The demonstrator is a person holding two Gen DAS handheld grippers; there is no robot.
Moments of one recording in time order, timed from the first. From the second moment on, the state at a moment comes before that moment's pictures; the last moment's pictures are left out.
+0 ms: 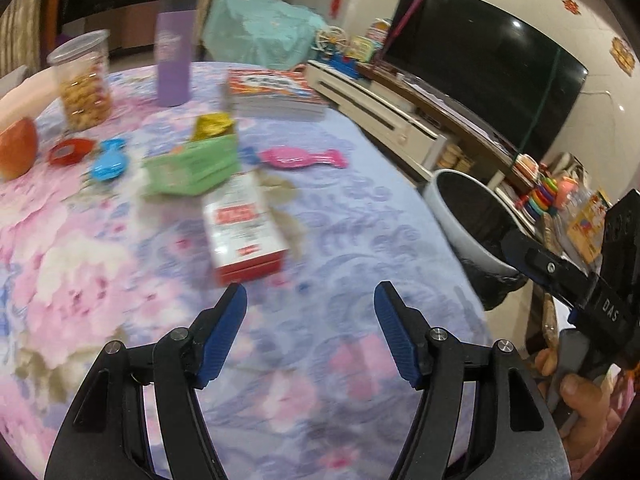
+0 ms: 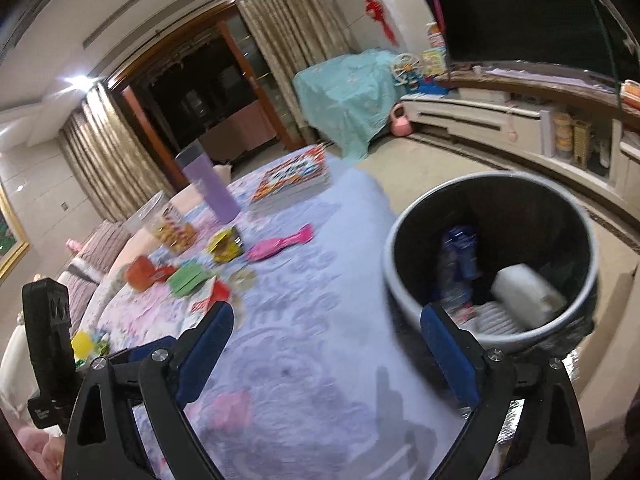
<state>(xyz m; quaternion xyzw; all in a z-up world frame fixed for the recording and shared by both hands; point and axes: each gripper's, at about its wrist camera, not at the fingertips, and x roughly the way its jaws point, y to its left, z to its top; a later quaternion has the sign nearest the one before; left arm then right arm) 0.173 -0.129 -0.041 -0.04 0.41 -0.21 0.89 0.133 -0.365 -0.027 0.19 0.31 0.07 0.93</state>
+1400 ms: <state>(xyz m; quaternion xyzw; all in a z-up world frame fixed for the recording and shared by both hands) 0.274 0.021 -0.075 -0.08 0.44 -0.06 0.89 0.195 -0.202 -0.058 0.11 0.37 0.16 0.91</state>
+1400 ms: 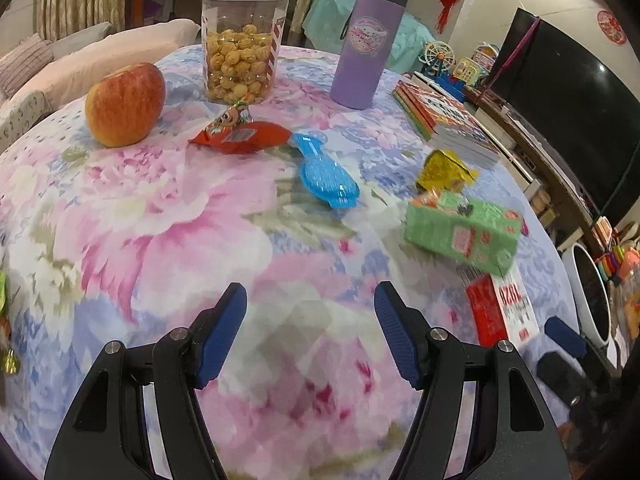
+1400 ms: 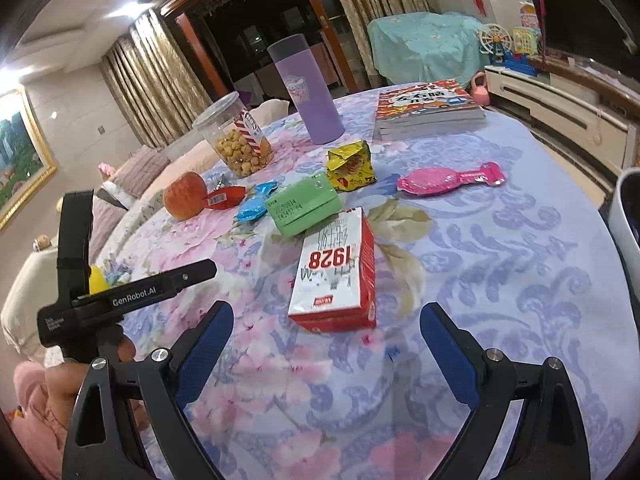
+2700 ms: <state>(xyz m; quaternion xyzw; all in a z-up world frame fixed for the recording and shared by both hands) 0.195 -0.021 -0.085 -0.08 0.45 -0.14 0.88 0.176 -0.218 -0.067 0.13 0.38 0.15 0.90</state>
